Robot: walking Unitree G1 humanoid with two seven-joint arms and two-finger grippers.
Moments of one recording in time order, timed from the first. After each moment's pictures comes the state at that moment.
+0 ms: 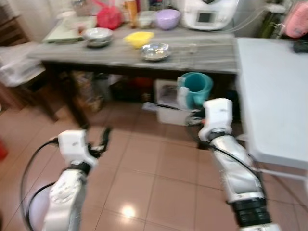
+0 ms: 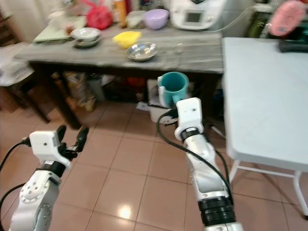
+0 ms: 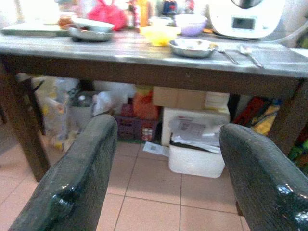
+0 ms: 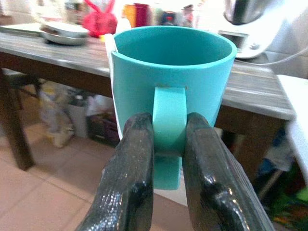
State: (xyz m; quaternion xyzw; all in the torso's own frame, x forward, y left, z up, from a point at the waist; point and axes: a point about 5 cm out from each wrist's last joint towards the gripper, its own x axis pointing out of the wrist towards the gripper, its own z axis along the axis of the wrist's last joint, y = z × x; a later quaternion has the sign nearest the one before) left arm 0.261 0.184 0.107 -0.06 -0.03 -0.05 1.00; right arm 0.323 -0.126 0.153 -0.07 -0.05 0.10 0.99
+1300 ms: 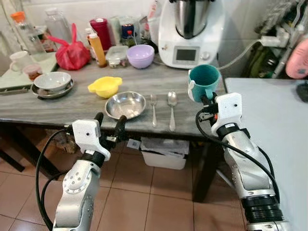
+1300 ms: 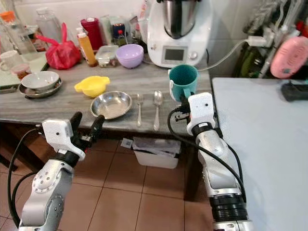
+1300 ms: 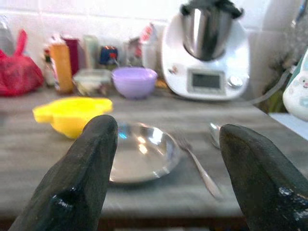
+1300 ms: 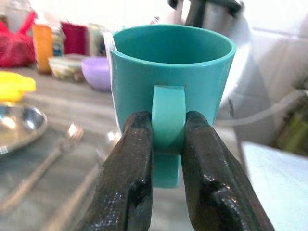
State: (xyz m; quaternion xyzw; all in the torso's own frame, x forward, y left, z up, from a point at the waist) left arm 0.270 0.150 0.139 -0.07 -0.08 -0.11 0.99; right arm 0.326 -0.146 0.169 -0.09 -0.09 0.10 0.99
